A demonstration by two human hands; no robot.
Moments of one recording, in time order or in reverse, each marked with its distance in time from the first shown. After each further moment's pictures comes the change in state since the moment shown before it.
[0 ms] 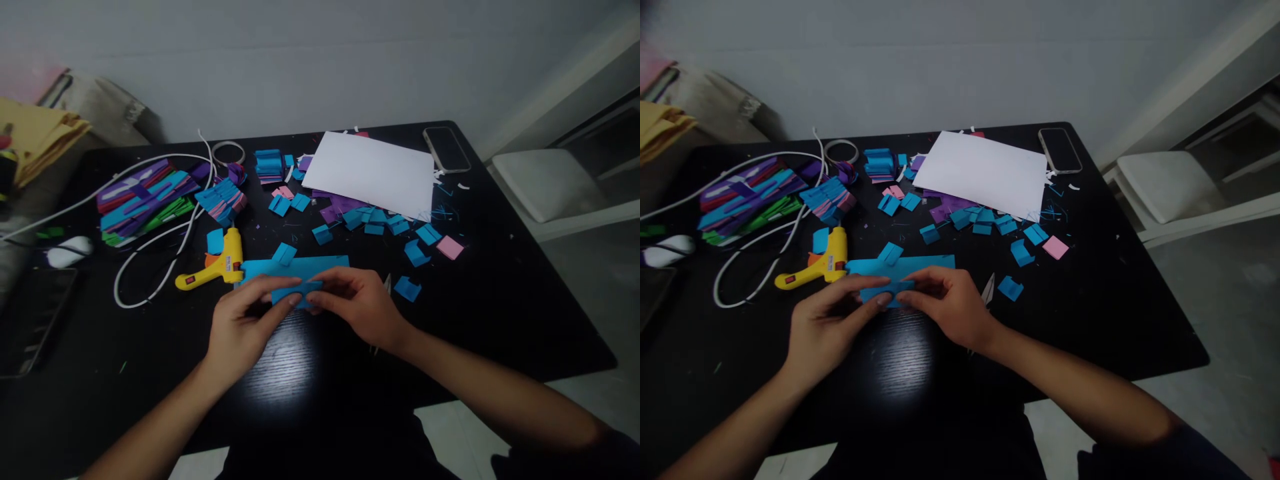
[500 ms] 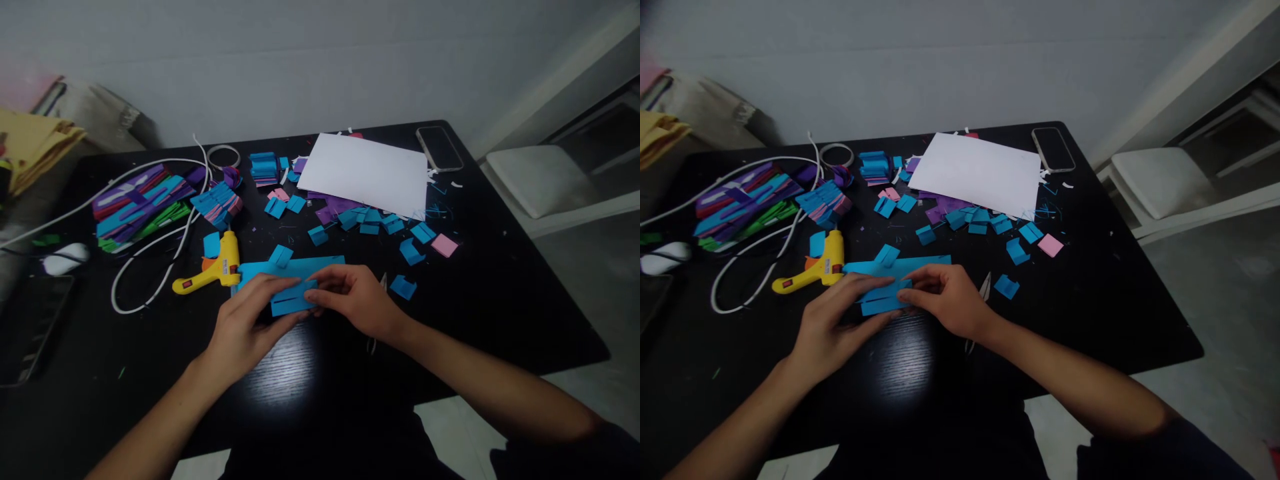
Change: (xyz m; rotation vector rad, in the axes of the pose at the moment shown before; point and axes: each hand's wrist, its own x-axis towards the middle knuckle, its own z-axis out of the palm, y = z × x) left_hand 0.005 -0.005 -0.008 0.229 -0.185 0.346; right_hand 0.008 -0.001 -0.007 0.029 -0.022 0.126
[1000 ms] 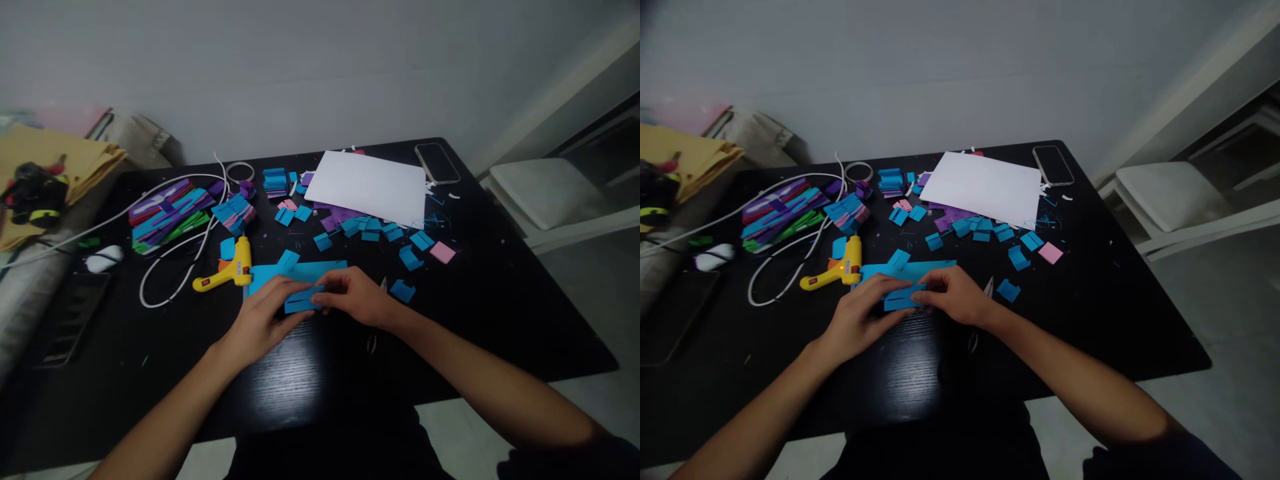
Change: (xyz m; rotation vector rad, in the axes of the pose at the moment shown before) left_hand -0.002 -0.013 0.007 -0.005 -0.070 0.087; right_hand 0.012 0.003 -0.015 -0.203 -0.187 -0.024
